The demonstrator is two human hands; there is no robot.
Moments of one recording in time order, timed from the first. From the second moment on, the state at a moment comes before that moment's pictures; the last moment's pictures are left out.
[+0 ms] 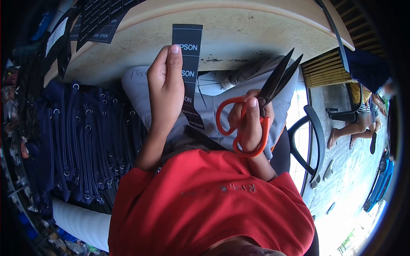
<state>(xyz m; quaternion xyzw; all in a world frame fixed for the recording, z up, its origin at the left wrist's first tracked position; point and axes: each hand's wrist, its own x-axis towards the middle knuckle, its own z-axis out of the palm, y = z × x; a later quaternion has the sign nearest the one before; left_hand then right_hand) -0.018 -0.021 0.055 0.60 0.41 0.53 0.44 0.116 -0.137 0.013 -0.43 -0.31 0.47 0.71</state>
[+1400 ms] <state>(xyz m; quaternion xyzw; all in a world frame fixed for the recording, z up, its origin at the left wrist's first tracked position) -0.001 -0.043 0.058 0.65 0.40 0.56 0.34 0.105 -0.148 0.031 -0.49 -0.52 0.46 0.53</state>
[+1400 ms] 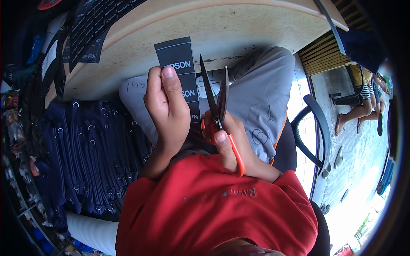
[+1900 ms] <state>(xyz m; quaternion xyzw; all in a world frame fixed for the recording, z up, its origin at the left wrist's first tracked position) -0.003 -0.056 0.056 0.70 0.38 0.52 0.29 0.100 -0.133 0.037 -0.49 -0.50 0.41 0.59</state>
